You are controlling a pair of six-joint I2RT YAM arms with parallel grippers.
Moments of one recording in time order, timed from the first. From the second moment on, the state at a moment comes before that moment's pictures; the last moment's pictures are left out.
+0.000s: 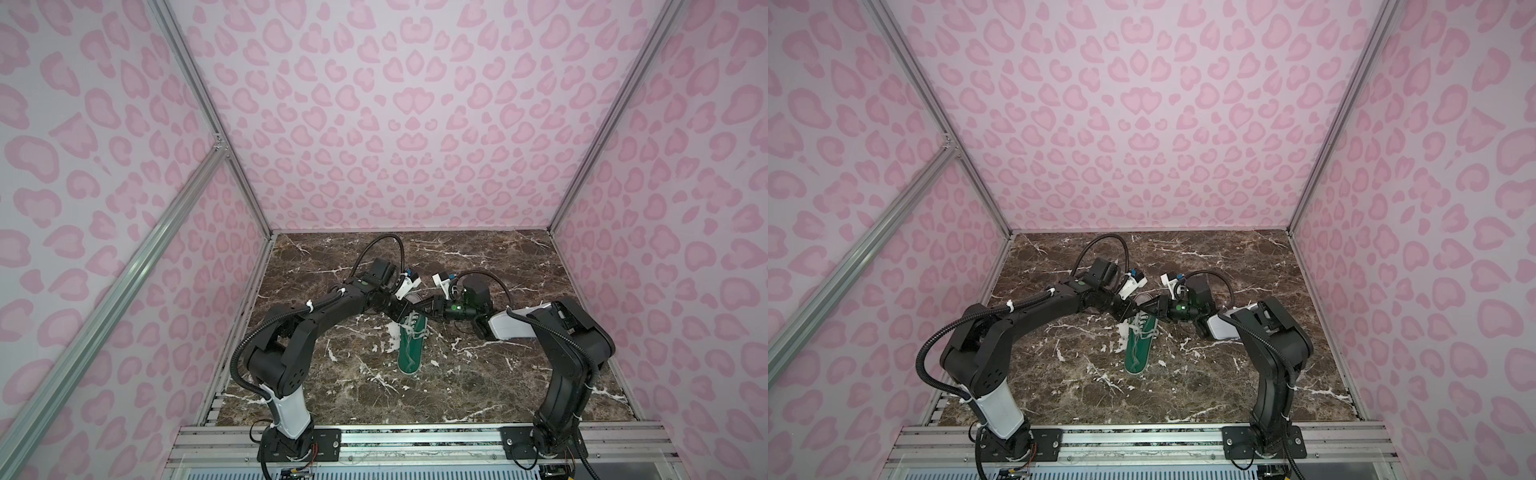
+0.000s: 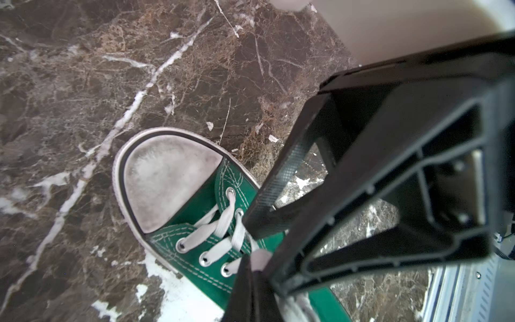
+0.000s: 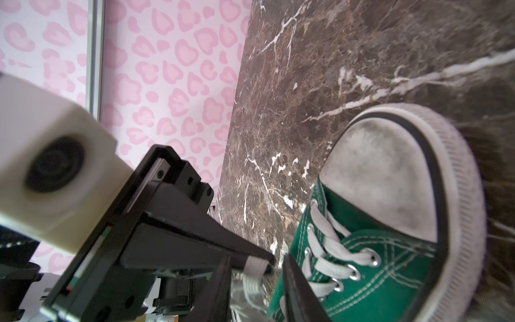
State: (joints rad) left arm -0.56 1.78 1.20 -0.44 0.48 0.10; right arm 0.46 1.86 0.76 0.72 -0.83 0.98
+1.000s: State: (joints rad) left arm -0.57 1.77 1.17 -0.41 0.48 0.09; right arm 0.48 1.84 0.69 0.79 -0.83 1.00
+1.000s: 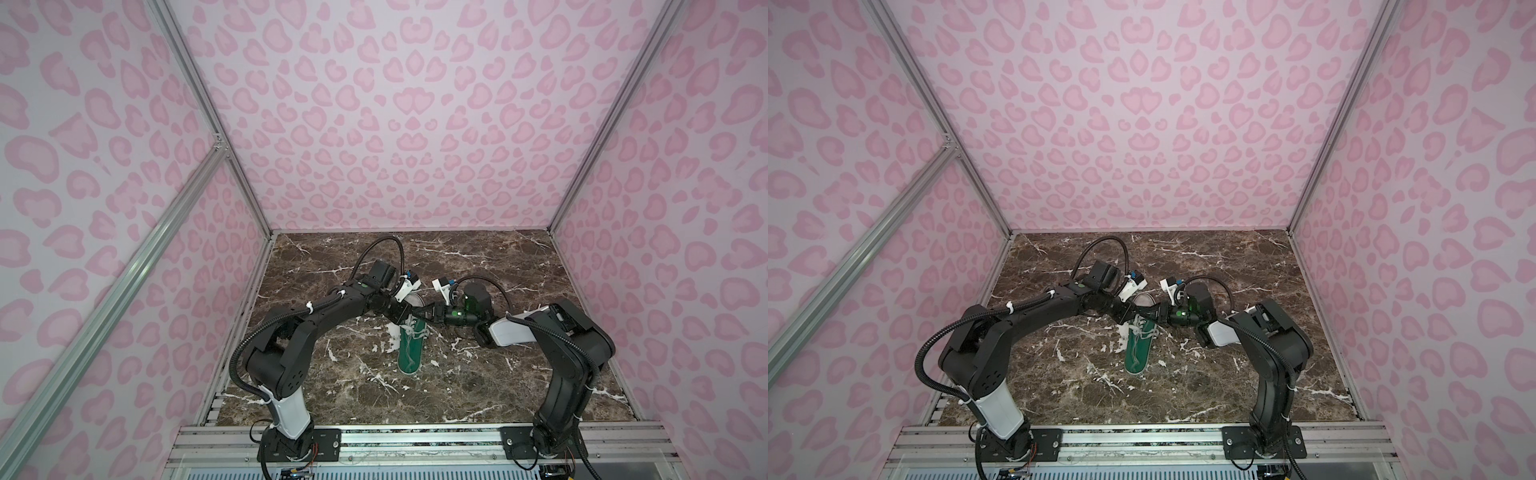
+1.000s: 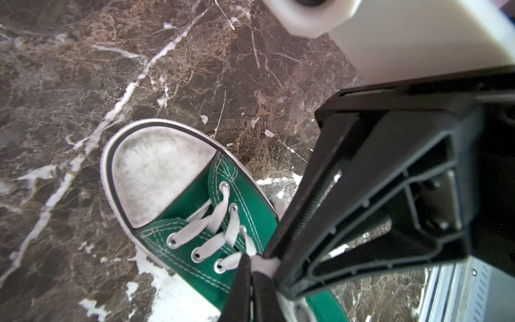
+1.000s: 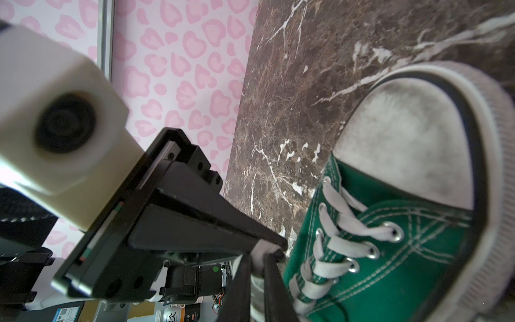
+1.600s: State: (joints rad) left arm -0.53 1.61 1.04 -0.32 0.43 0.03; right arm 0.49 1.82 0.69 0.72 -0.82 0.95
